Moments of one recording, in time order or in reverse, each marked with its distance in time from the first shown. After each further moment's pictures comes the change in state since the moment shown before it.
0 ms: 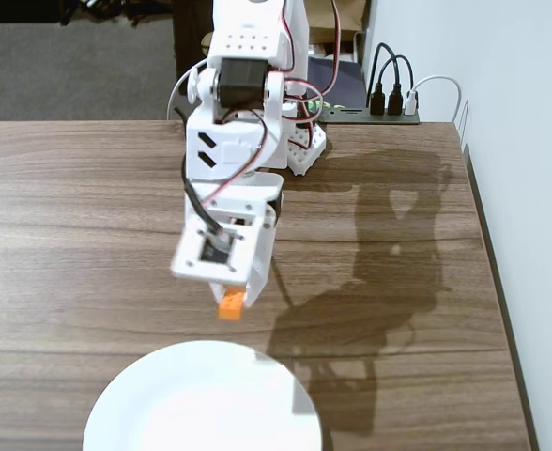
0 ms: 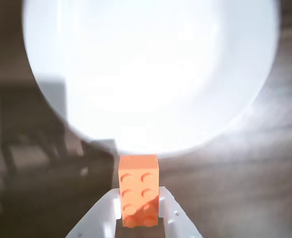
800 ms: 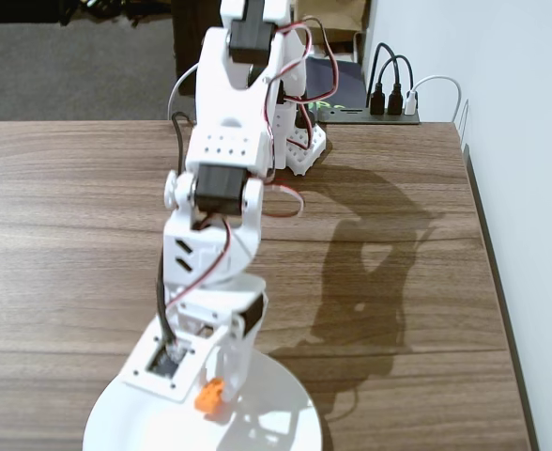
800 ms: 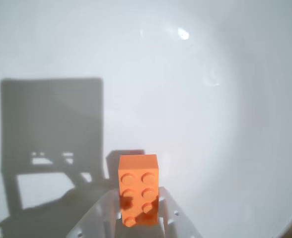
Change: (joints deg) arm 1.1 -35.9 -28.3 -1.3 11.3
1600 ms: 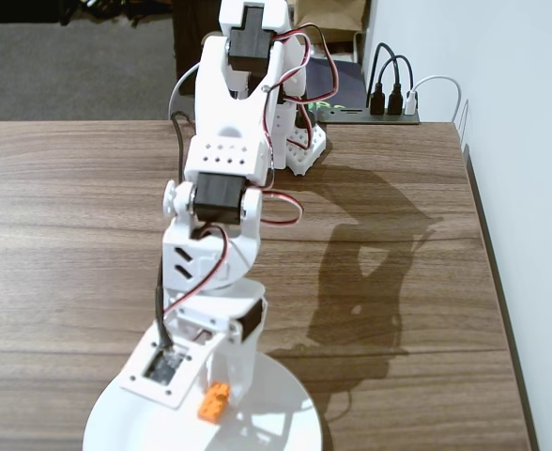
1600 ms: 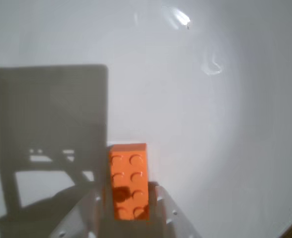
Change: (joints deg) arm 0.4 -0.4 -1.5 2.5 2.0
